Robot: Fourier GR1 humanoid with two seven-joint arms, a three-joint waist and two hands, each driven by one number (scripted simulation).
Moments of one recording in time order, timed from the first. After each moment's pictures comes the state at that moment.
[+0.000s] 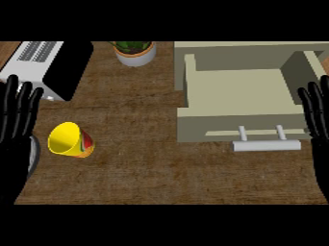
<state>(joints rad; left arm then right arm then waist) 0.00 0.08 0.00 -2.10 0.02 -0.02 0.01 0.00 -0.09 0.01 -2.10 0.02 0.02 0.00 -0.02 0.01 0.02</state>
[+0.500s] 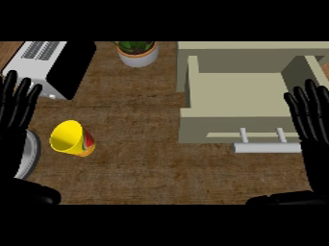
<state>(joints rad) -0.04 0.14 0.12 -1.97 0.27 -0.16 -0.01 0.01 -0.07 0.03 -2.09 -0.07 0.07 0.05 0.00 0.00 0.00</state>
